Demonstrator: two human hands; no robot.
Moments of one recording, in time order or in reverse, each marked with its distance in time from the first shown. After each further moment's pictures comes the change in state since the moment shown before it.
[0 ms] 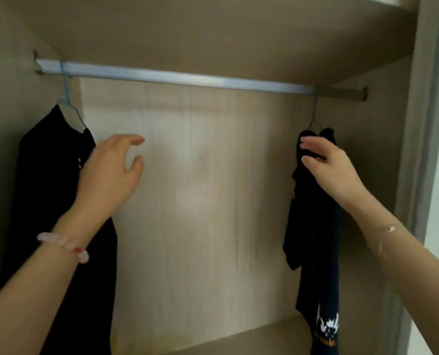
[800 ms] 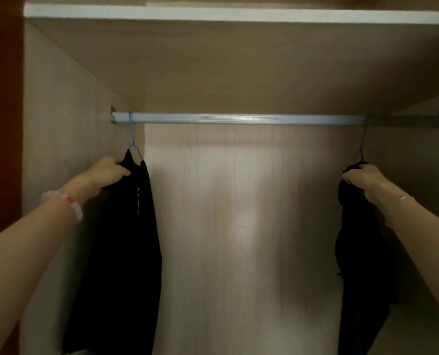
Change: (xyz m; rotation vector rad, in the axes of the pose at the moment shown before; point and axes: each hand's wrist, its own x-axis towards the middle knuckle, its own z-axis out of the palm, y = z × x) left_hand 0.079 -0.068 -0.051 -0.096 -0.212 -0.675; right_hand 0.152 0.071 0.018 0.192 0.009 0.525
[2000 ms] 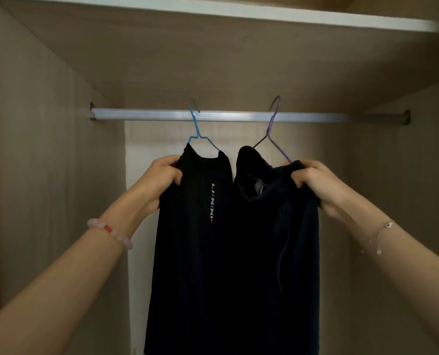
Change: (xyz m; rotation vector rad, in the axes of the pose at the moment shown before) left_hand -0.053 0.054 0.071 -0.633 -0.363 0.146; right_hand -0.144 -0.038 0.046 0.288 -0.399 -0.268
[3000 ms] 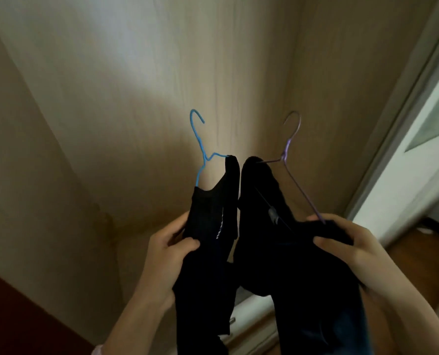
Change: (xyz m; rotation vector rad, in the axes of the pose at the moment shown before) left_hand -0.258 -0.231 0.014 -0.327 -0.315 -0.604; right_hand -0.340 0.153 0.064 -0.015 0.257 0.590
